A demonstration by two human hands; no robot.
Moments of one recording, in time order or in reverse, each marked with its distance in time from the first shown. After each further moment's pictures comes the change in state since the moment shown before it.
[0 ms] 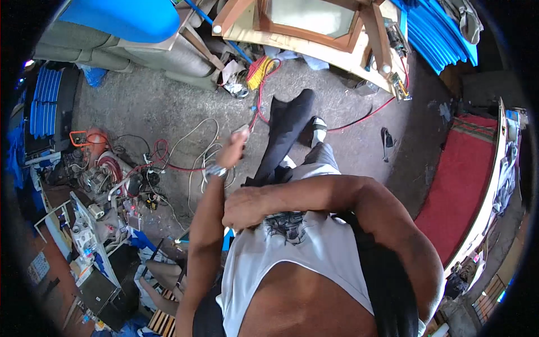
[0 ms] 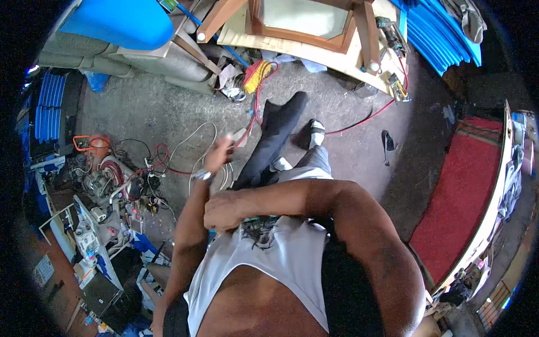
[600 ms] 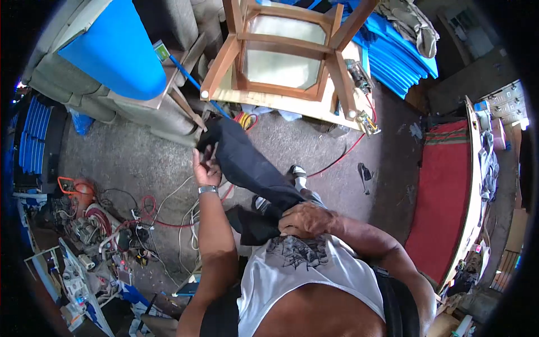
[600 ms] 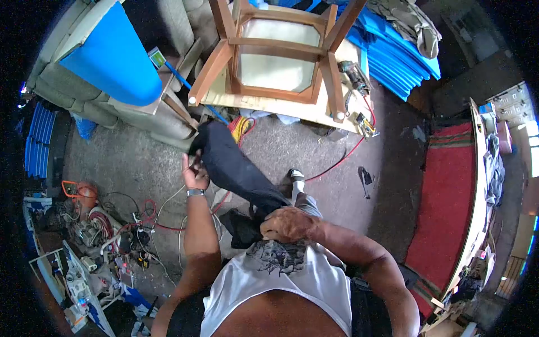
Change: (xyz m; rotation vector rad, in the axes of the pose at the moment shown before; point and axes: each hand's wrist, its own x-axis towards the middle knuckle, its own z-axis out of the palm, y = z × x) left_hand 0.091 0.061 -0.043 -1.442 -0.429 0.240; right_hand -0.168 -0.006 -0.018 0.073 0.374 0.570
